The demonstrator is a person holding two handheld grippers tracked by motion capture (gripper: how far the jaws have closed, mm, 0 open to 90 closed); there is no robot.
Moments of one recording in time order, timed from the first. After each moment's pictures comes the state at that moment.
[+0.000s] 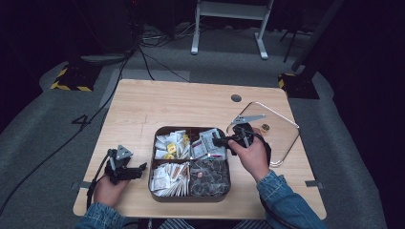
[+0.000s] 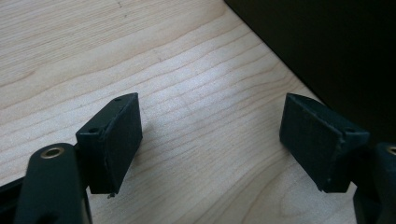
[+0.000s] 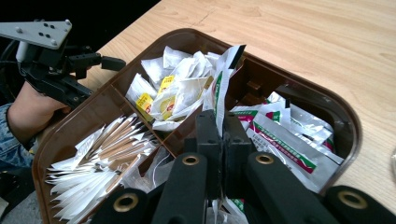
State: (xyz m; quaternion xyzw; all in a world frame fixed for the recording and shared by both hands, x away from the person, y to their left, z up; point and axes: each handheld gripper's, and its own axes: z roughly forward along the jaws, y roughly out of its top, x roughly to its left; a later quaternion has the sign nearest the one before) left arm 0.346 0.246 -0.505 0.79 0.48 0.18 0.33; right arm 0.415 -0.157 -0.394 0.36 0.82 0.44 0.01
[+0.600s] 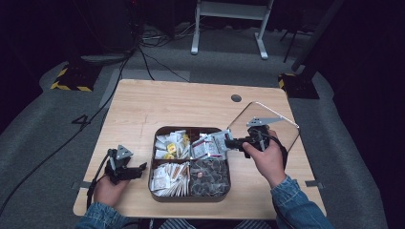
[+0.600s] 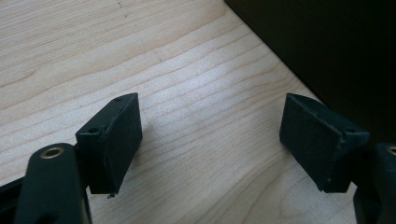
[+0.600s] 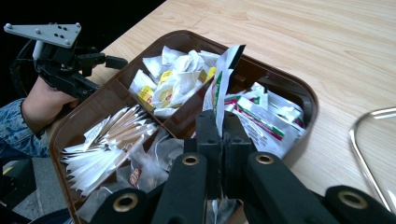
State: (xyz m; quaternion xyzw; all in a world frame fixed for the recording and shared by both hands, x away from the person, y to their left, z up) left arm 0.347 0.246 -0.505 0.79 0.48 0.18 0.33; right arm 0.397 -0.192 -0.375 0.36 0.82 0.45 0.02
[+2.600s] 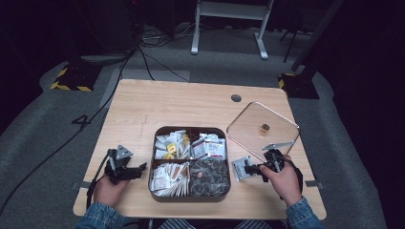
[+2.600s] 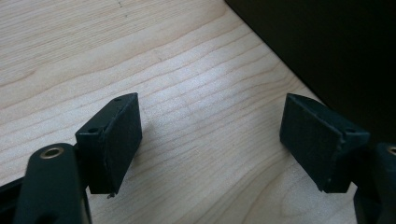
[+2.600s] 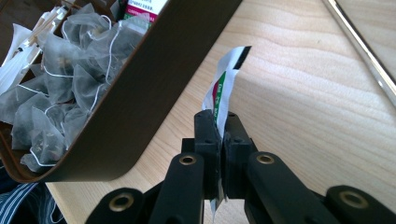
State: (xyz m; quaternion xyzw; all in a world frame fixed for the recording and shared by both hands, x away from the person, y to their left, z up) left arm 0.347 0.246 -0.505 0.80 0.47 0.18 0.33; right arm 0.372 -0.261 -0.455 0.45 0.82 0.36 -0.03
